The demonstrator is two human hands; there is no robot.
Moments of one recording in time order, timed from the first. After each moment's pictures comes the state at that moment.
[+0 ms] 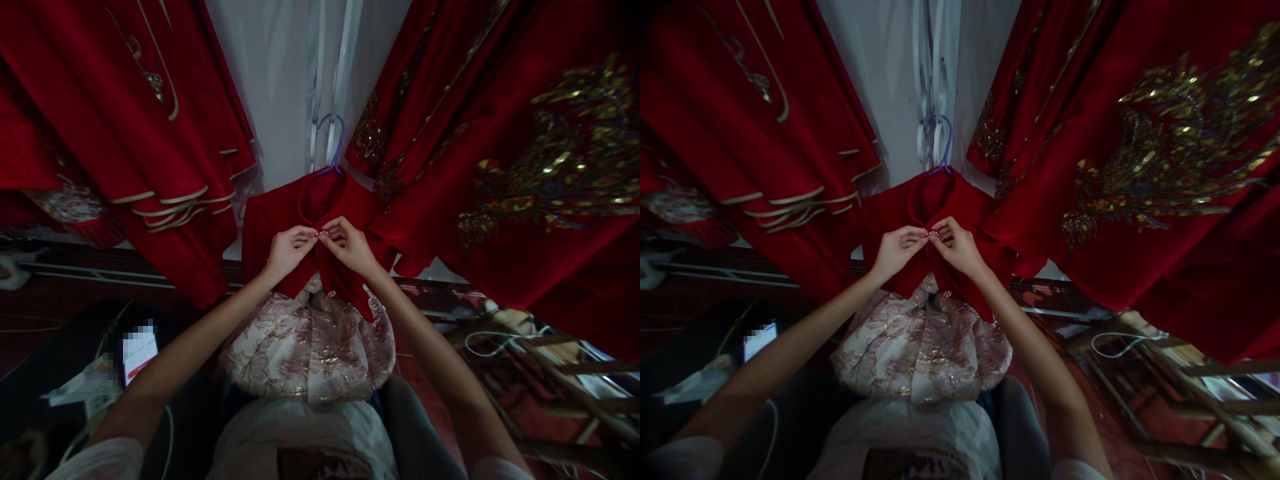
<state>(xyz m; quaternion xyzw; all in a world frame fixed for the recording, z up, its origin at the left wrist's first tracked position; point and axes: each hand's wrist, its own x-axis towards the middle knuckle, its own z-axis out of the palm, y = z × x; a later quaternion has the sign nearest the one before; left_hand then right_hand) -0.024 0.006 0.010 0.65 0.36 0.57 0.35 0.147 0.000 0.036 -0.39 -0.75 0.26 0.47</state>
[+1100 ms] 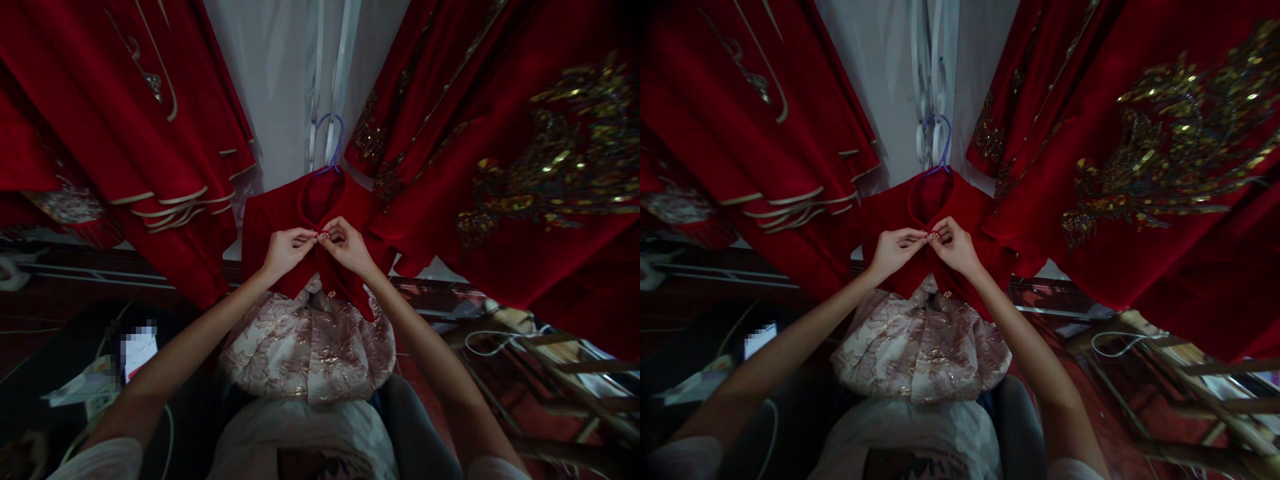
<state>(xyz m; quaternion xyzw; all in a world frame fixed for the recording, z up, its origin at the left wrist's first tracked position) -0.029 0.001 0.018 0.70 0.36 0.55 0.28 0.139 -0.003 0.039 -0.40 -0.72 0.28 0.49</state>
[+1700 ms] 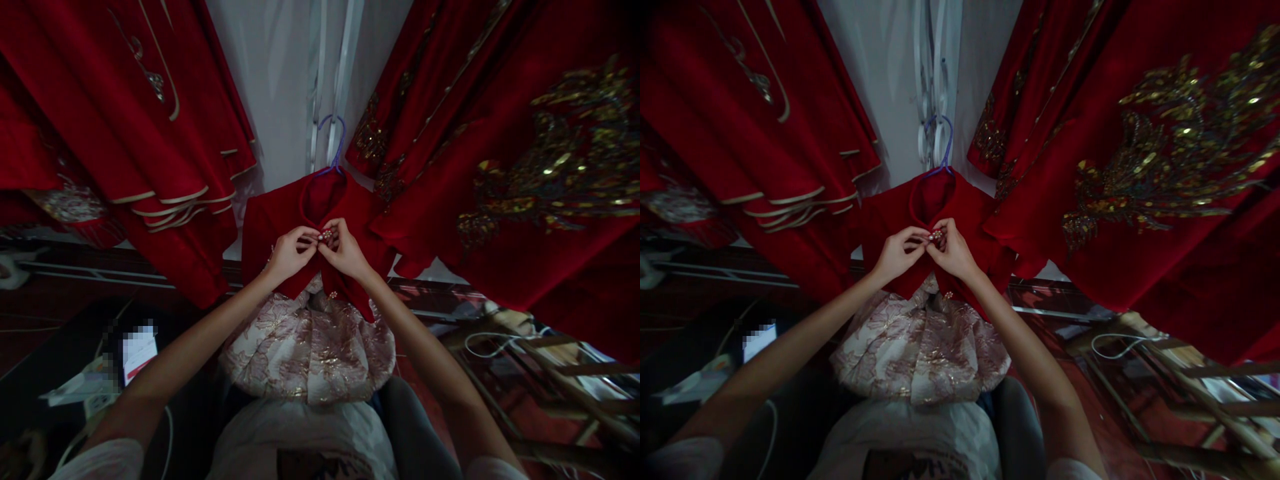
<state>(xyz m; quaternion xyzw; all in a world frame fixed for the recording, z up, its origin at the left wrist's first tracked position) -0.027 -0.002 0.017 0.73 0.35 0.52 0.28 0.137 -0.002 0.027 -0.40 -0.77 0.19 0.46</state>
